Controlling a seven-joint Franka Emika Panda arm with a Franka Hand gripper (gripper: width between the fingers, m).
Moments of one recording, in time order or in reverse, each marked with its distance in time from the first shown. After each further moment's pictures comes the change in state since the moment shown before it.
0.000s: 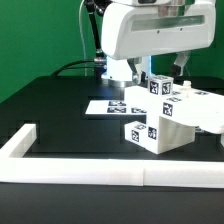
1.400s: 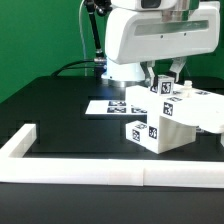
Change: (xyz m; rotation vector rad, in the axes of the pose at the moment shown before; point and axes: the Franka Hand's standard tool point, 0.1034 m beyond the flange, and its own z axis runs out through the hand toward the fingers) arm 0.005 -0.001 0.006 -0.006 0.019 0.068
